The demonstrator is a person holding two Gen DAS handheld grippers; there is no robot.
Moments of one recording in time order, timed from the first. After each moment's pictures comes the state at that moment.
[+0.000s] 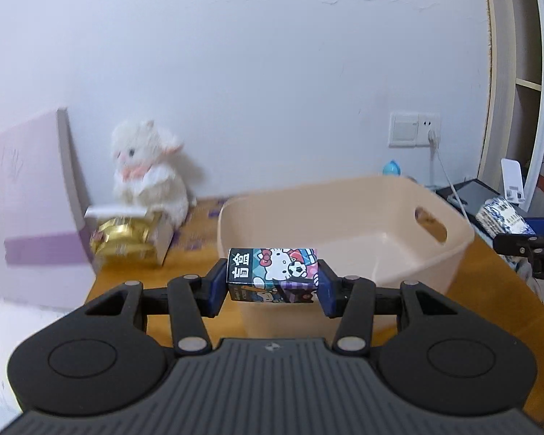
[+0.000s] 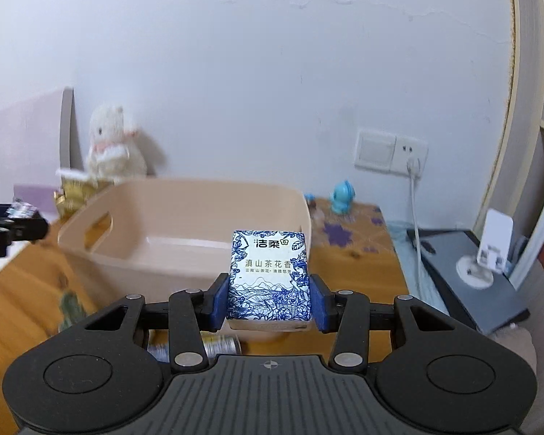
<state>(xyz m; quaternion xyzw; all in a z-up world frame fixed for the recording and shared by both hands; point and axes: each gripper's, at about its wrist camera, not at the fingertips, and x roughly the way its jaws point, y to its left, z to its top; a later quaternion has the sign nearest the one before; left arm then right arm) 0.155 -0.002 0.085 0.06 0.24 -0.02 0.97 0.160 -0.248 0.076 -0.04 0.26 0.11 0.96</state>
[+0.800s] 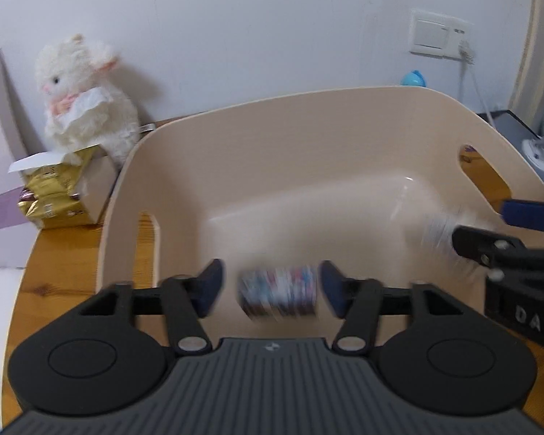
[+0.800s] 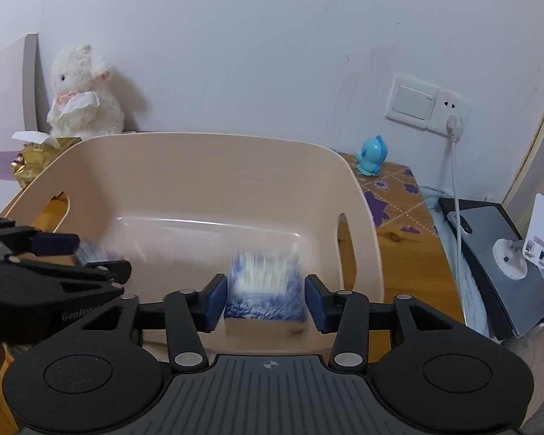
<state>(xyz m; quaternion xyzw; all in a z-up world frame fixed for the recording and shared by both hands) 0.288 -0.041 0.008 0.06 0.40 0.00 0.91 0.275 -0.190 0.031 -0.07 0.37 0.09 0.92</state>
